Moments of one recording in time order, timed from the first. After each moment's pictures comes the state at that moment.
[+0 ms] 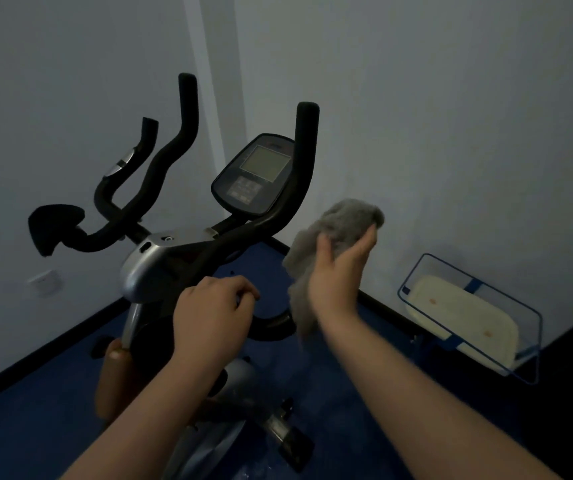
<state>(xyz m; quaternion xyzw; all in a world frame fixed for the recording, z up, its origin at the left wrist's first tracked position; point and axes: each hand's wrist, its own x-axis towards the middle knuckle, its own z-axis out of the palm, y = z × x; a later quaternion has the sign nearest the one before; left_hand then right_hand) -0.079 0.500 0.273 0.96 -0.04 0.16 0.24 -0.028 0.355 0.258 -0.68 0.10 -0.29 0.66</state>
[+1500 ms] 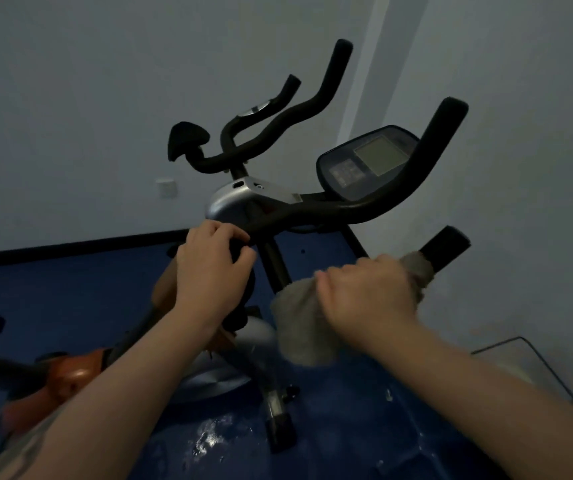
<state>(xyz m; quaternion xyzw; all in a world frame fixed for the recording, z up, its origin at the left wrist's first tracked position) -0.103 0.519 0.254 0.89 0.24 0.26 0.28 -0.039 0.335 0.279 -0.88 -0.42 -0.22 -0.10</state>
